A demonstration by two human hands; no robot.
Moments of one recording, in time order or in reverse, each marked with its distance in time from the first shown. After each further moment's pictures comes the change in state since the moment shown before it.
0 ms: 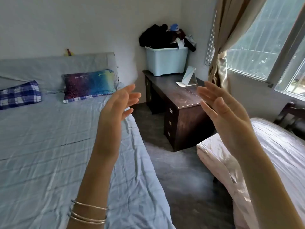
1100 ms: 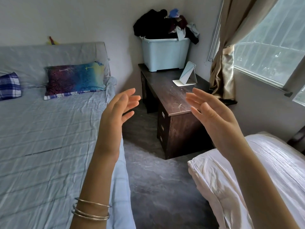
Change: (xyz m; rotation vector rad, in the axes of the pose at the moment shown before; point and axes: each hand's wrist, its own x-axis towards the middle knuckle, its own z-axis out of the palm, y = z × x) left_hand 0.183 -0.138 0.176 -0.024 0.051 -0.126; right_hand 0.190 0.133 -0.173 -0.046 -0.093 0.146
